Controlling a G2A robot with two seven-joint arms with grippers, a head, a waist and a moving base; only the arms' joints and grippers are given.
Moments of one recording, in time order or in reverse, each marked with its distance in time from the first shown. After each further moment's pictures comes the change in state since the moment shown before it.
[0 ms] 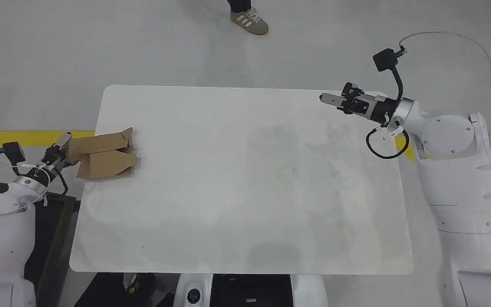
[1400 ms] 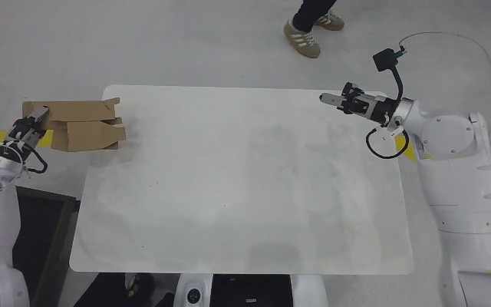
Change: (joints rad) left arm -0.096 0.029 -0.086 -0.086 -0.147 -0.069 -0.096; right arm 0.000 0.000 0.000 0.000 0.000 0.000 0.000
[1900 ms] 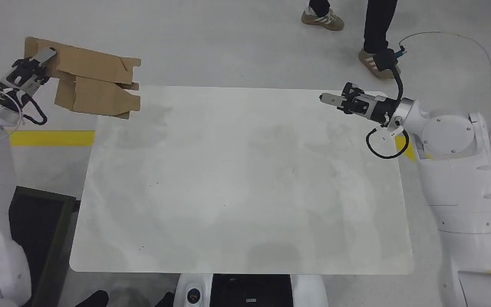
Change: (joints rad) left arm -0.249 -0.037 0.162 -0.152 0.050 0.015 -0.056; right arm 0.000 0.000 0.000 0.000 0.000 0.000 0.000
